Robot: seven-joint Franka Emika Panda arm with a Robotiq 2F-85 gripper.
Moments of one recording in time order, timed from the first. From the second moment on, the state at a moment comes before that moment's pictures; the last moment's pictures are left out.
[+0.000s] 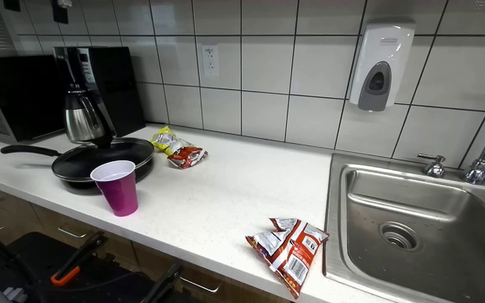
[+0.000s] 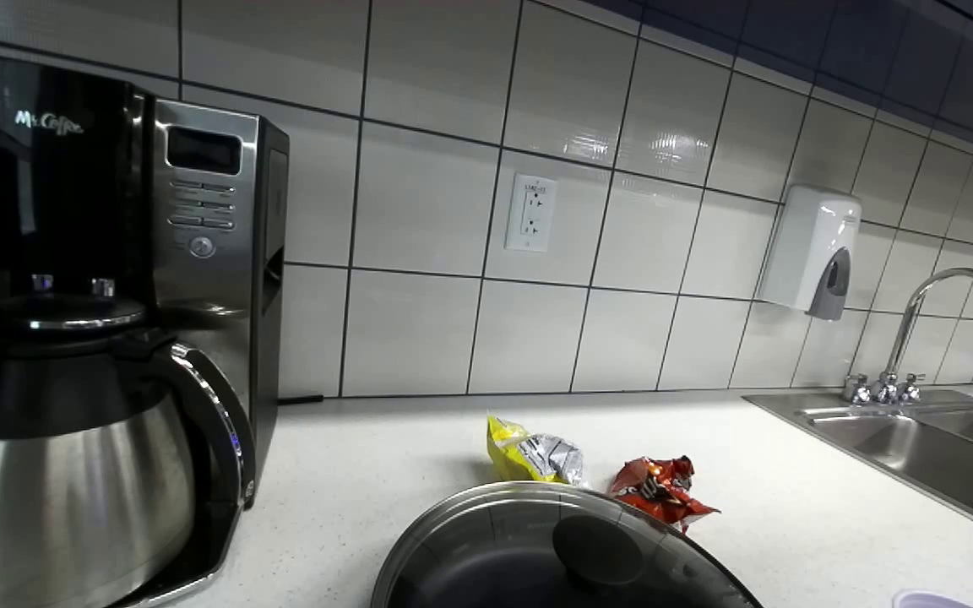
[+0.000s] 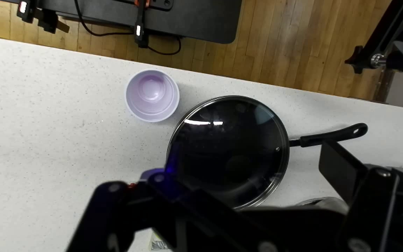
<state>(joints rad) 0.23 -0.63 0.08 -2.33 0.25 1.63 0.03</state>
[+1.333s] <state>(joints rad) 0.26 -0.29 0.23 -2.30 0.25 1.90 -0.03</state>
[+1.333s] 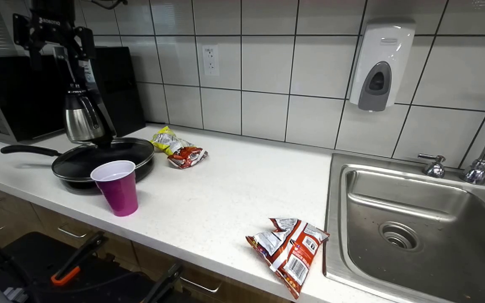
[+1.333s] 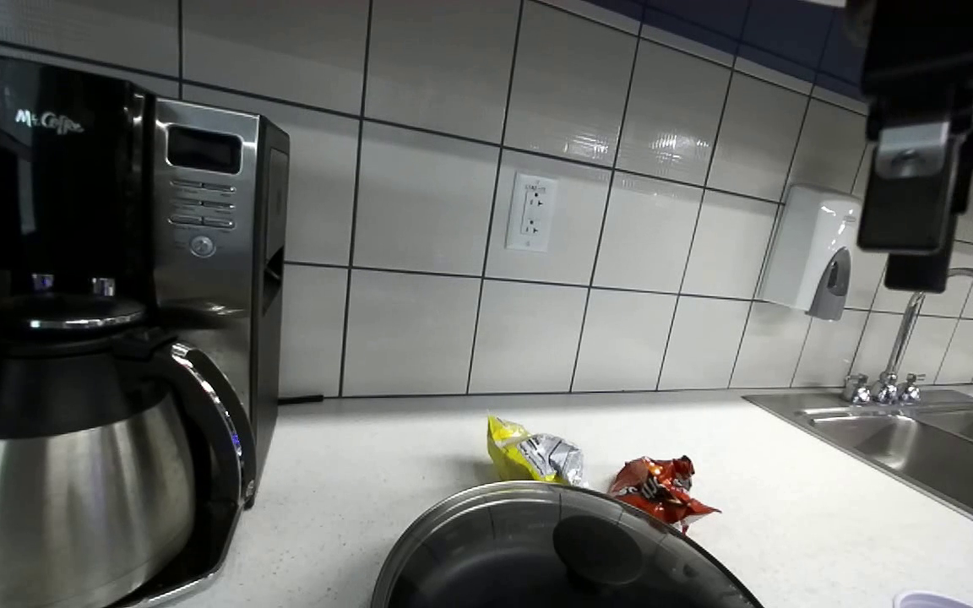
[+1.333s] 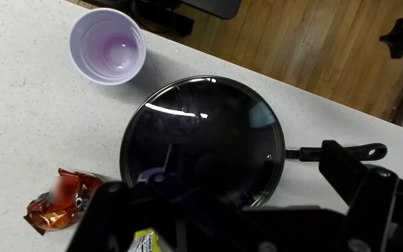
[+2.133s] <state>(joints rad) 0.26 -0.12 0.26 -2.29 0.19 2.08 0.04</state>
